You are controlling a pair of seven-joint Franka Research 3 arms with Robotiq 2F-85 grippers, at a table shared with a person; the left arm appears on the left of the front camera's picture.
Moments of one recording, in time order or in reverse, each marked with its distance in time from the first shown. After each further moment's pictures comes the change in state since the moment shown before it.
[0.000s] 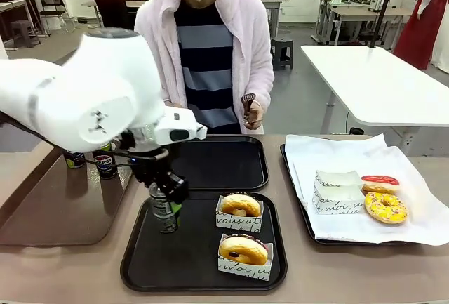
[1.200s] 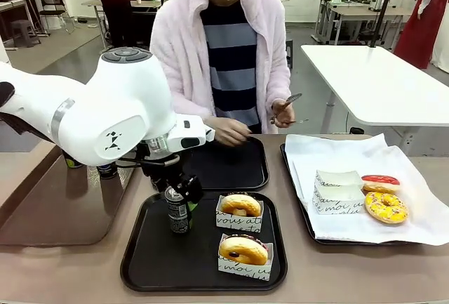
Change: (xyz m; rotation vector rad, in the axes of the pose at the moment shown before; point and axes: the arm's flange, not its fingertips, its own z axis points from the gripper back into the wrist) left arm 0.012 0.001 -0.016 0.009 -0.065 0.000; right arm 0.000 0.000 0.000 0.000 0.000 0.000
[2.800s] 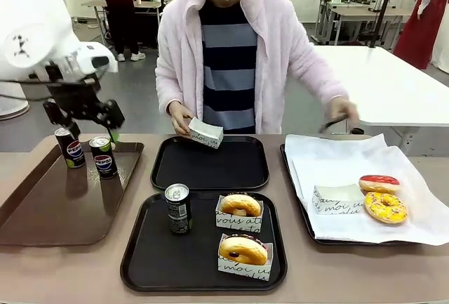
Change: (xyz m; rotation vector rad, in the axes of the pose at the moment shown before) left arm -0.017 0.205 0.103 0.088 -0.005 0.535; right arm 0.000 0.000 0.000 0.000 0.000 0.000
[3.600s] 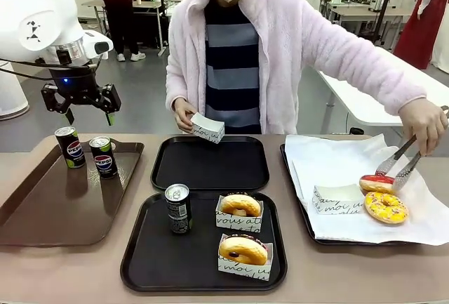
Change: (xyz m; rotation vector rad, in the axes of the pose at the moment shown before) left arm 0.036 0.010 0.003 0.076 -0.009 0.147; right arm 0.000 0.000 0.000 0.000 0.000 0.000
